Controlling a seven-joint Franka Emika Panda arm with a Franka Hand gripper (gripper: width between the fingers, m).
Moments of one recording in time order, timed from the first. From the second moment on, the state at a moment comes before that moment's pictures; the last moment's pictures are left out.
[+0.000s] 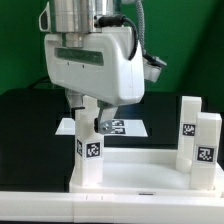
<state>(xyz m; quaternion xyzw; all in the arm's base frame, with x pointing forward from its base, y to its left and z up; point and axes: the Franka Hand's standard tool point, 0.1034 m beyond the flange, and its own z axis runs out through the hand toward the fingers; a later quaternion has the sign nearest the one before) 0.638 -0.060 0.111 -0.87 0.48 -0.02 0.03</state>
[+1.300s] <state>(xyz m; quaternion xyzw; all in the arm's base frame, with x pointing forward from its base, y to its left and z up) 0.639 -0.057 0.112 -1.00 -0.07 -0.03 0.00</state>
